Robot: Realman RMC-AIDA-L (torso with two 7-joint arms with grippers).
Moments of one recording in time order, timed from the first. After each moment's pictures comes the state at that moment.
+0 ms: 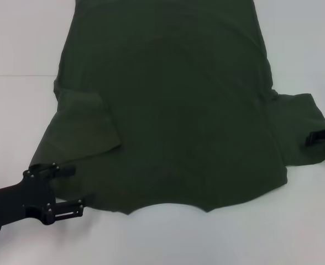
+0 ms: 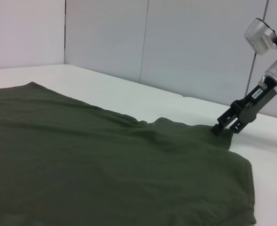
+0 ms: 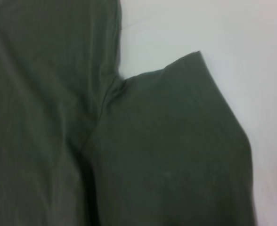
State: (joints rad) left arm -0.33 -2.12 0.57 0.73 2.02 1.55 -1.16; right arm 0.72 1.97 -0.64 -0.62 -2.68 -1.03 2.70
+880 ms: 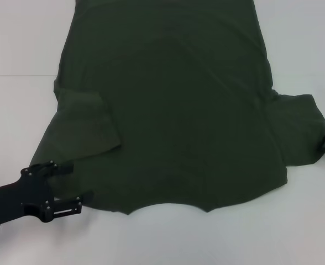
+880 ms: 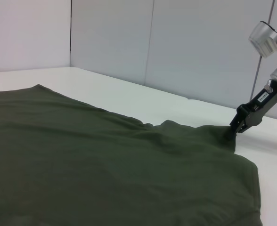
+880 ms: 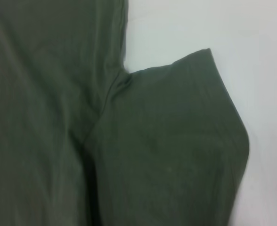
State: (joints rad) left arm -0.33 -2.12 0.56 0.73 2.01 1.55 -1.16; right arm 0.72 1.97 -0.66 -0.63 -2.69 -1.03 2.70
